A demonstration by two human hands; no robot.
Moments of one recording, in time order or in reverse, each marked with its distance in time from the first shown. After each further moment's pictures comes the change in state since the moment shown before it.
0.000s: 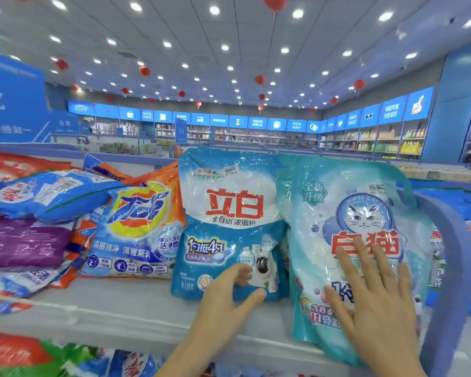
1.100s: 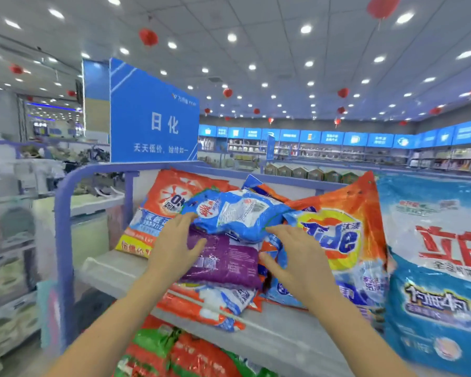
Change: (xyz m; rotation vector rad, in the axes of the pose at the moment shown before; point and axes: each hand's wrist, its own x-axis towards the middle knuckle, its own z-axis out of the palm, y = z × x) left_hand 0.015 -0.141 -0.418 0.800 0.392 -0.033; right_hand 0.122 -0.421 0.041 0.597 0.029 -0.379
